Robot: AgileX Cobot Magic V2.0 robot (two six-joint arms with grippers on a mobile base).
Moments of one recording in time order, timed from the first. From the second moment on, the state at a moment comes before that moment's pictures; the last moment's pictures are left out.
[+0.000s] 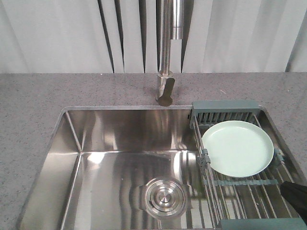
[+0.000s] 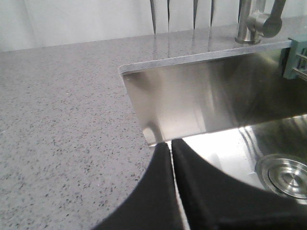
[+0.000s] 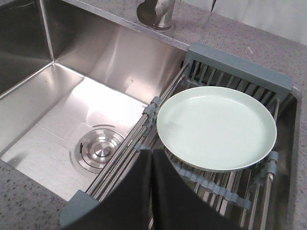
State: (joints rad) left arm -0.22 0.15 0.02 0.31 0.15 -0.47; right arm 0.06 0.44 -0.39 0.57 0.60 -0.78
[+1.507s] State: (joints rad) left arm 0.04 -0.01 0.02 -0.08 0.16 0.13; right arm 0.06 0.44 -0.39 0.57 0.61 -0.78
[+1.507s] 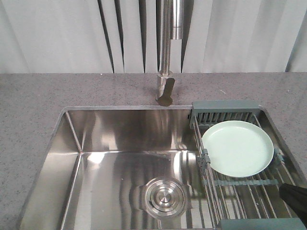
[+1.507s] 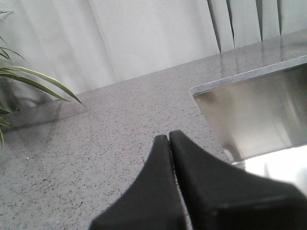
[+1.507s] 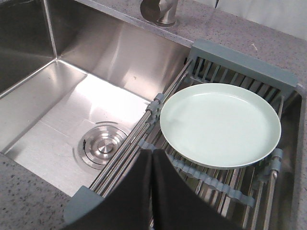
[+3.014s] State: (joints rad) left arm 0.04 -0.01 0.02 -0.08 0.16 0.13; right arm -0.02 -0.01 0.03 0.01 0.05 0.08
